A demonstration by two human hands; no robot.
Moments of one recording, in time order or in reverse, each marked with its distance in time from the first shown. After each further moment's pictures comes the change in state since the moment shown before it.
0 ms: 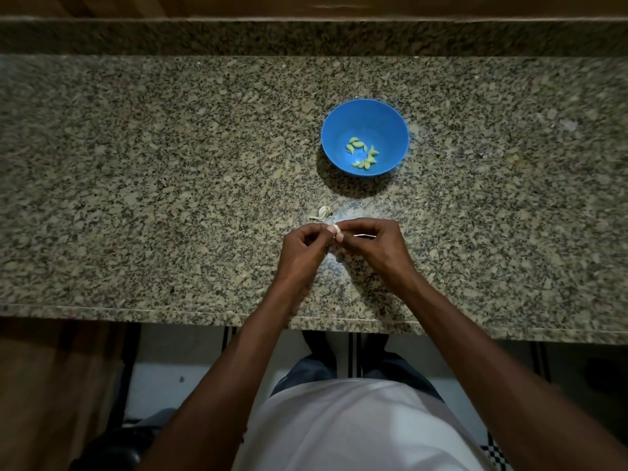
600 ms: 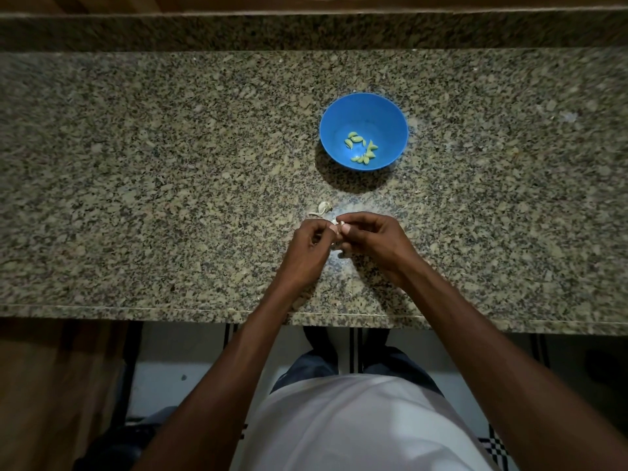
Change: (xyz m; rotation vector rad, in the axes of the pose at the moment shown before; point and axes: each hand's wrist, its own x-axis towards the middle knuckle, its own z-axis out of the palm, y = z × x) left_hand 0.001 -0.007 -0.004 0.224 -0.136 0.110; right_hand 0.004 0.000 -0.005 0.154 -0.067 0.165
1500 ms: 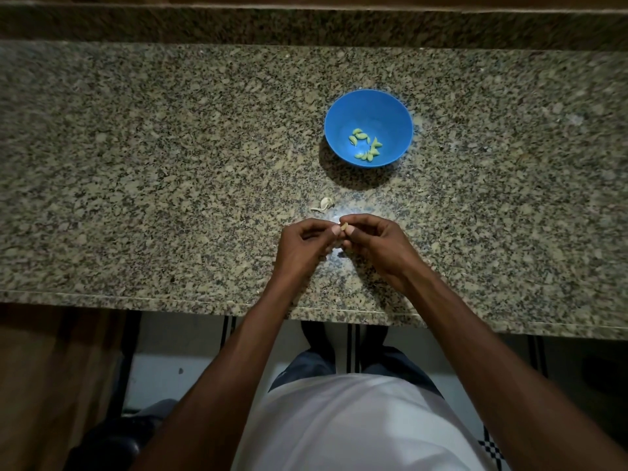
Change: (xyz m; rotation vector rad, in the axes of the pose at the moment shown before) left_hand -0.006 0.000 -0.001 -0.161 0.133 -0.064; right_hand -0.007 0.007 0.003 0.088 0.015 0.060
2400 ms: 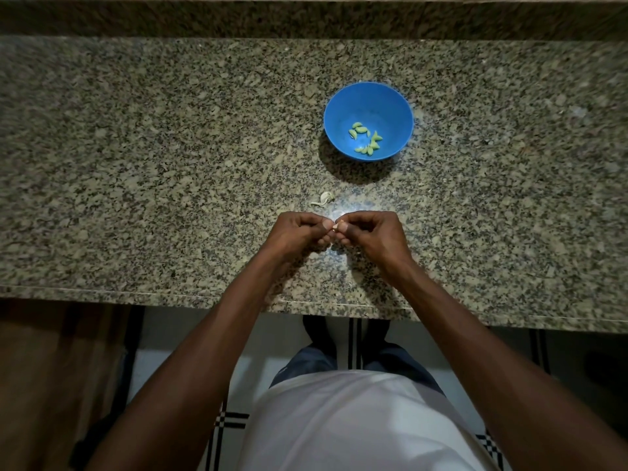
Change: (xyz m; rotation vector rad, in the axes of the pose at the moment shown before) left_hand 0.022 0.010 -0.022 0.000 -0.199 -0.191; right_hand 0.003 0.008 0.007 -0.230 0.085 -0.191
